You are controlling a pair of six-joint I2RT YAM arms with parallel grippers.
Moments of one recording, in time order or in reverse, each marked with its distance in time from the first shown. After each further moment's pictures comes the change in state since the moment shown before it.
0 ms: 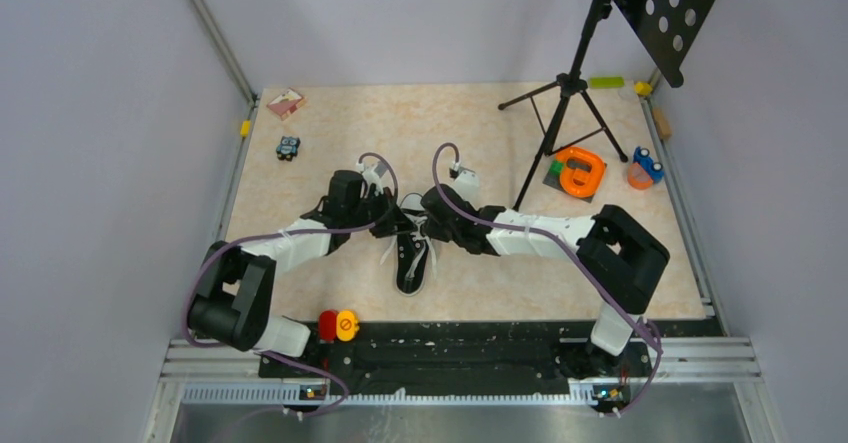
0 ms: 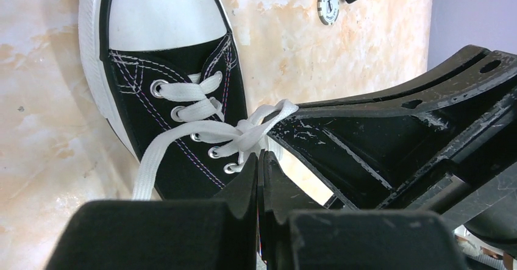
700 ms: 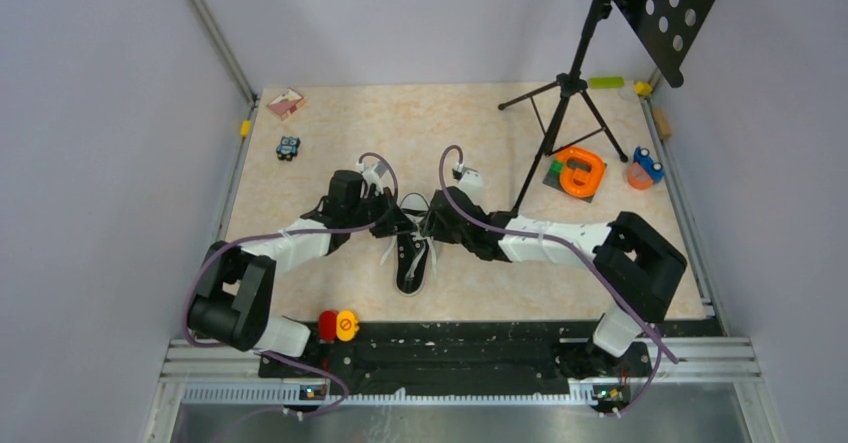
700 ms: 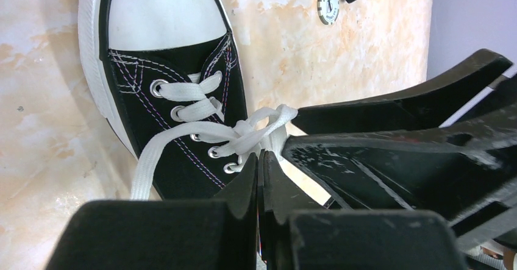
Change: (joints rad) left arm 0.002 0.000 0.000 0.000 0.000 0.000; right arm 0.000 -0.064 -0.075 0.077 -0.026 -0.063
